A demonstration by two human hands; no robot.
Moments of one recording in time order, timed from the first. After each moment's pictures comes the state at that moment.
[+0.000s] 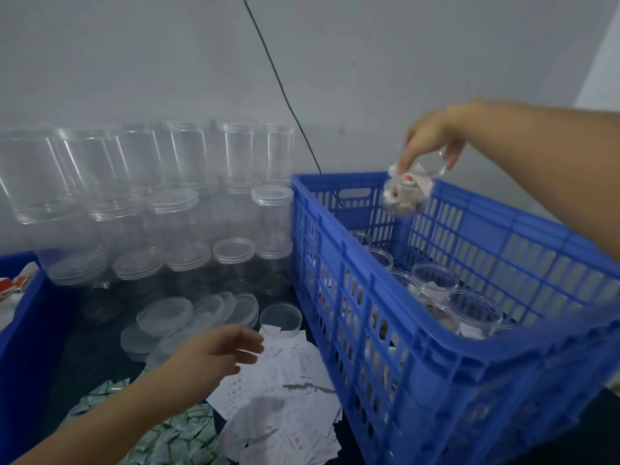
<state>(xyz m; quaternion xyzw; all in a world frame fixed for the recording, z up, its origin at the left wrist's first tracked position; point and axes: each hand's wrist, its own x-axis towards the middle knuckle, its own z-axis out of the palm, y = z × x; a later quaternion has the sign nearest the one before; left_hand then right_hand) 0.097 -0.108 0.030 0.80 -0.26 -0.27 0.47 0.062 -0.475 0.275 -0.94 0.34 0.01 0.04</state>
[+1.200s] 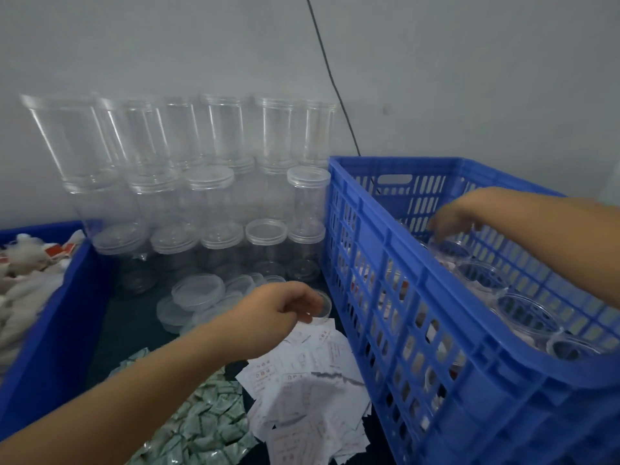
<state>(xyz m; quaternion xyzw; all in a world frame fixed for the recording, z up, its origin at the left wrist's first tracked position) 0.098 -0.140 0.060 0.81 -0.39 -0.18 0.40 0.096 -0.487 0.136 -0.92 0.30 0.25 -0.08</state>
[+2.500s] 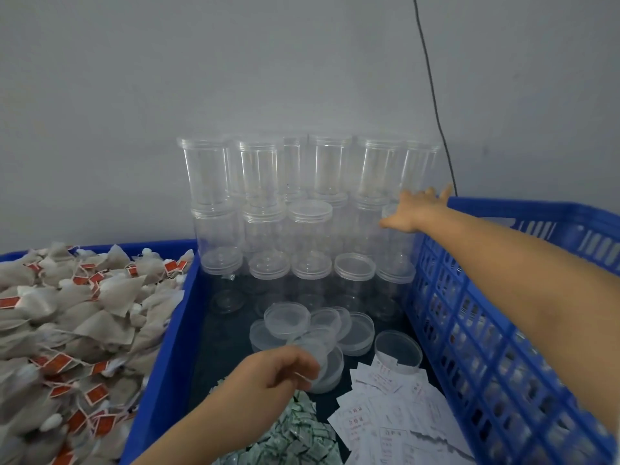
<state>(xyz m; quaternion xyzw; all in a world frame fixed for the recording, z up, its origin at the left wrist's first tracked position) 0.103 -0.008 0.049 0.86 -0.24 -0.16 0.43 0.259 -0.338 0.154 -0.97 0.23 -0.04 -0.06</state>
